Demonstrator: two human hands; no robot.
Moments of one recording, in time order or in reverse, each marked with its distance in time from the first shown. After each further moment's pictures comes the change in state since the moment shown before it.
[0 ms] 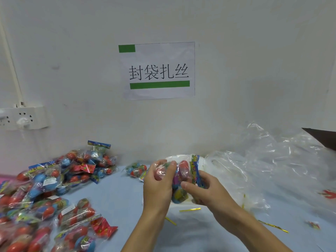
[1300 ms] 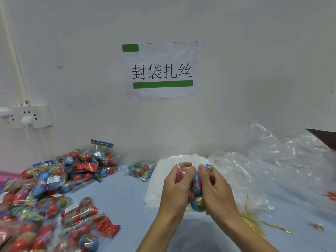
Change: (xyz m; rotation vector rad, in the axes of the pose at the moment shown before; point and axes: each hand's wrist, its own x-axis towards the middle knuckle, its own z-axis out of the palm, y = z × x) left_hand -0.013 -0.003 0.017 -0.021 -0.258 -0.042; right_hand 0.008 0.013 0.014 -0.196 0.439 -0.073
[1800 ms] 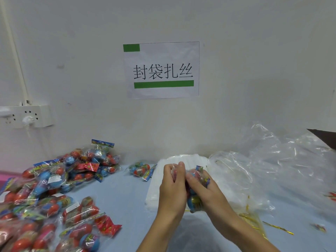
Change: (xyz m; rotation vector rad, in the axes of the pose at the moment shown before) left_hand 0.004 -0.005 -0.003 0.131 0.151 0.043; right_hand -0.010 -0.010 0.002 0.296 -0.367 0.117
